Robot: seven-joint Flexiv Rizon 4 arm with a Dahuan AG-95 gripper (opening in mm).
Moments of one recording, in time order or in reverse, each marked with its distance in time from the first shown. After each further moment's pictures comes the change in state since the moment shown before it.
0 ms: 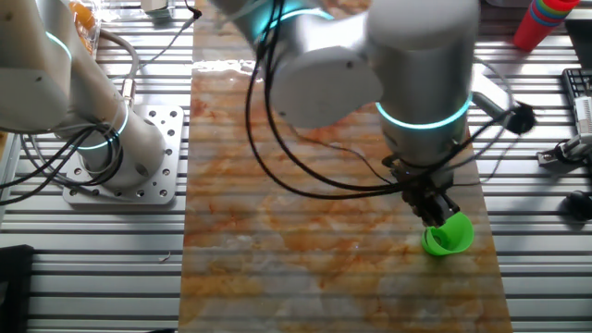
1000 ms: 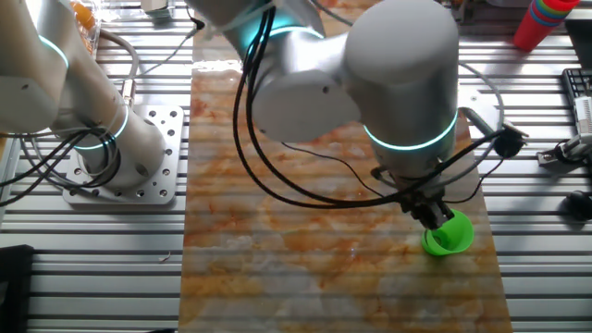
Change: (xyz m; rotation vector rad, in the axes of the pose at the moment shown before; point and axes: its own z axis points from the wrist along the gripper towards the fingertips) arm 0.001 0.003 -0.004 -0.039 -0.069 0.067
